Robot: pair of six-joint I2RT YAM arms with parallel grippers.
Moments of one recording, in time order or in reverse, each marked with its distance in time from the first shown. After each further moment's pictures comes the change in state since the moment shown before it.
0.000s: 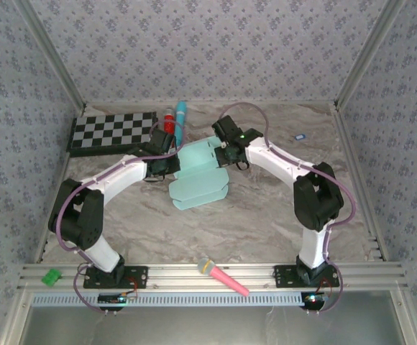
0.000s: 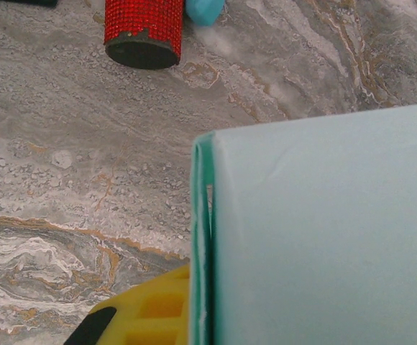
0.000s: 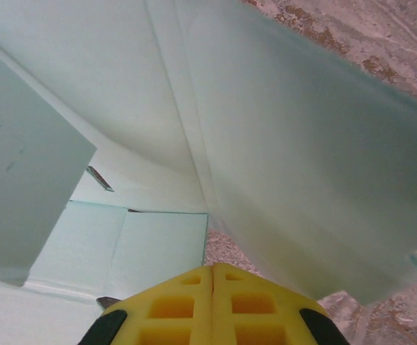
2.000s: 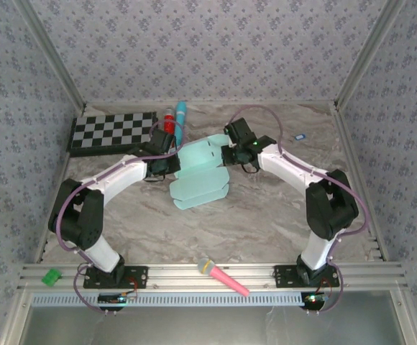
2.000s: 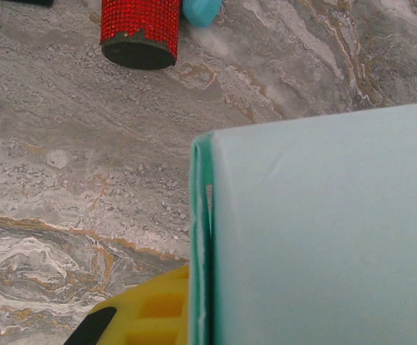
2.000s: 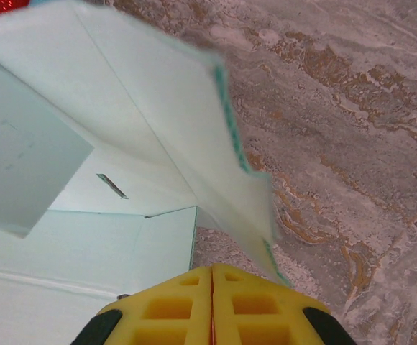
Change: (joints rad) left arm 0.000 0.000 0.000 0.005 0.006 -0.011; right arm -0.046 -0.121 -0.180 0.201 -0.098 0.071
